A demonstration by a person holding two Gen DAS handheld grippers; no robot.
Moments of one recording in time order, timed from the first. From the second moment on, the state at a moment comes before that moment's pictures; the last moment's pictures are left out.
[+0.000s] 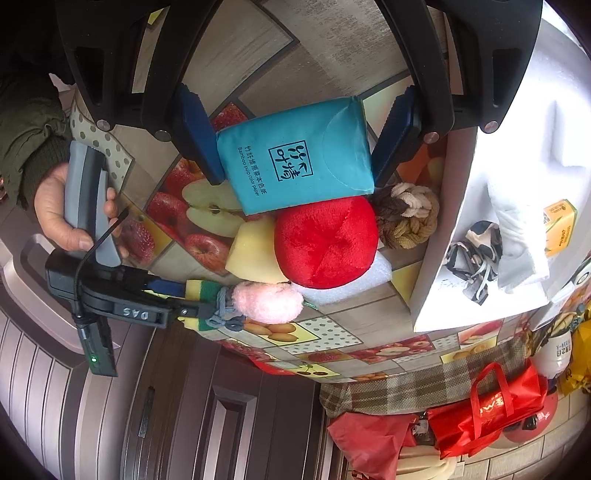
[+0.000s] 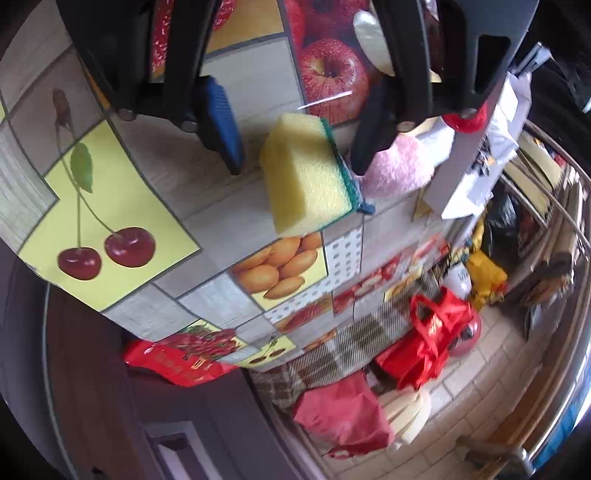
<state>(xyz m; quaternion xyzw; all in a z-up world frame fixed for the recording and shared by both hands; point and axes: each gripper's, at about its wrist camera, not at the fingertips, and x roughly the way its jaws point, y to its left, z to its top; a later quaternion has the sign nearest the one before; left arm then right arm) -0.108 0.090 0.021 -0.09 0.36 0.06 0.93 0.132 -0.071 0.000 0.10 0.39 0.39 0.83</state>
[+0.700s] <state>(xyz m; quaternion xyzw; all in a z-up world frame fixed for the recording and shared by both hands) -0.108 0.091 0.021 -0.09 0.36 0.06 0.93 0.127 -0.105 0.018 0.11 0.32 0.37 0.87</state>
